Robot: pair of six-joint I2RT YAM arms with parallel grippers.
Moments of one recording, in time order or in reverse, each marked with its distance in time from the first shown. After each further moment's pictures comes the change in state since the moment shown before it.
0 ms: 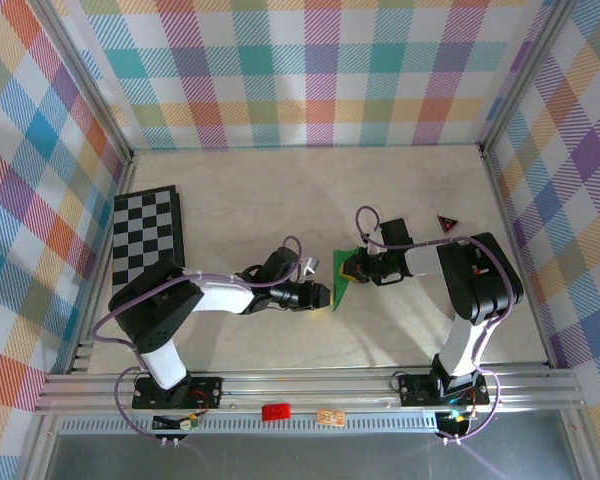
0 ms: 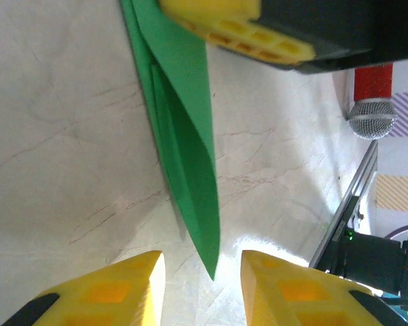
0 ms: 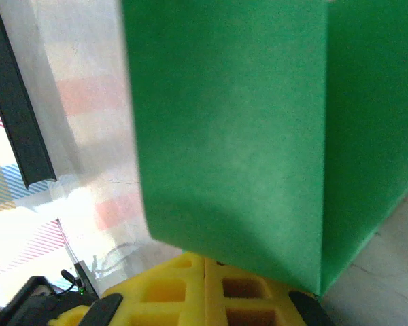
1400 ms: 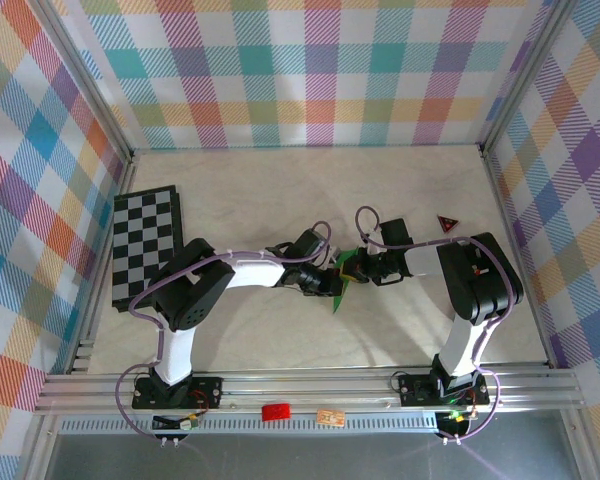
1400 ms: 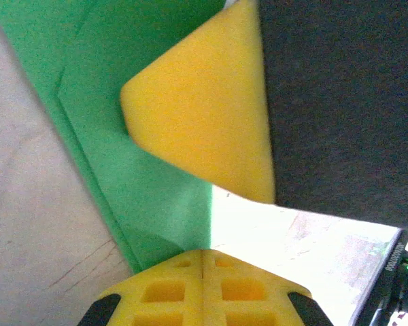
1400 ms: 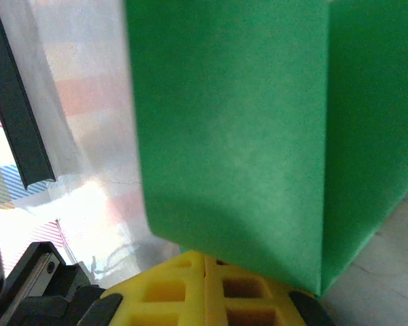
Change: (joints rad) left arm -0.008 0.272 0.388 -0.330 -0.001 0.187; right arm 0.002 -0.001 0.000 -0.001 0.004 0.000
